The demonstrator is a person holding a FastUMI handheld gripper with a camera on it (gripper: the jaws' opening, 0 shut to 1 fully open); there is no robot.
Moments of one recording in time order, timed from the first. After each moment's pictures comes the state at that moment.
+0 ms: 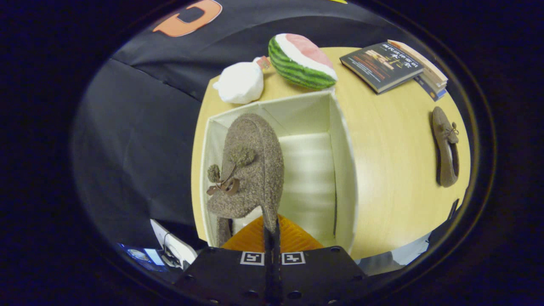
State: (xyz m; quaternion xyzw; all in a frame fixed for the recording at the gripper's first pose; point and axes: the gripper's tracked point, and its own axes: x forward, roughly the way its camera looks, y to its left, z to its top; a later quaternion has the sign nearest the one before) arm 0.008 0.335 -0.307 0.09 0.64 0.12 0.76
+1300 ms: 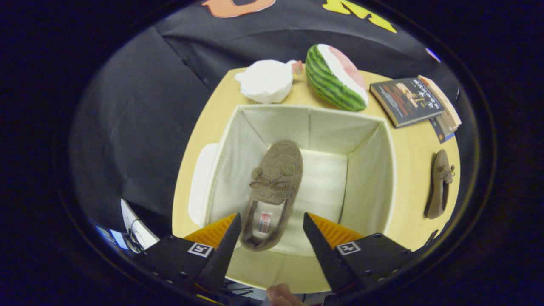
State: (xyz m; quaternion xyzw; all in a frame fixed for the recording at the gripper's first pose) arm 0.016 0.357 -0.289 -0.03 0.57 0.18 0.80
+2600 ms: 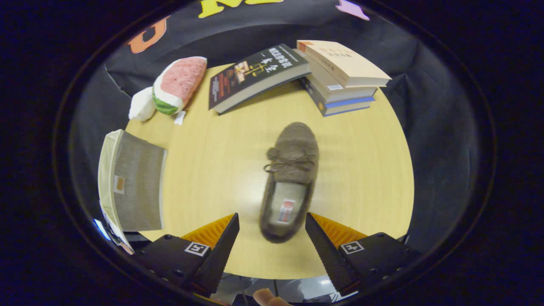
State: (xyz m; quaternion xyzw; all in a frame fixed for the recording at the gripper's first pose) arm 0.101 -0.100 -0.334 -0.03 0.60 0.04 0.80
